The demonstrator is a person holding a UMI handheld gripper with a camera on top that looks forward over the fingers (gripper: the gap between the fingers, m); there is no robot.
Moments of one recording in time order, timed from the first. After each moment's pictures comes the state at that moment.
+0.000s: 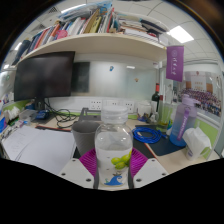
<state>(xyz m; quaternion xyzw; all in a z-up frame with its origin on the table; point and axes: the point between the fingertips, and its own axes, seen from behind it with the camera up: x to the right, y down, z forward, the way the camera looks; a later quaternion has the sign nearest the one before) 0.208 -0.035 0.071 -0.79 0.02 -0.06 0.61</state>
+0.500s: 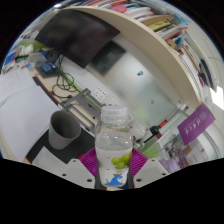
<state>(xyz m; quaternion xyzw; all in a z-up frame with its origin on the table) 0.262 0.017 0.131 -0.79 -0.24 -0.27 0.50</state>
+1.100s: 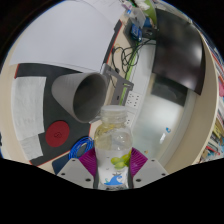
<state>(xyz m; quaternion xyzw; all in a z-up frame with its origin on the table) 0.252 0.075 0.144 -0.55 -0.61 -0.51 0.25</state>
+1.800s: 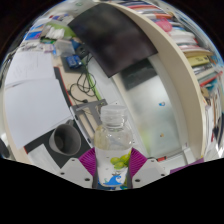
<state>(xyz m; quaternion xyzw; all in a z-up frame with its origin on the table) 0.206 0.060 0.181 -0.73 -0.43 -0.30 0.44</state>
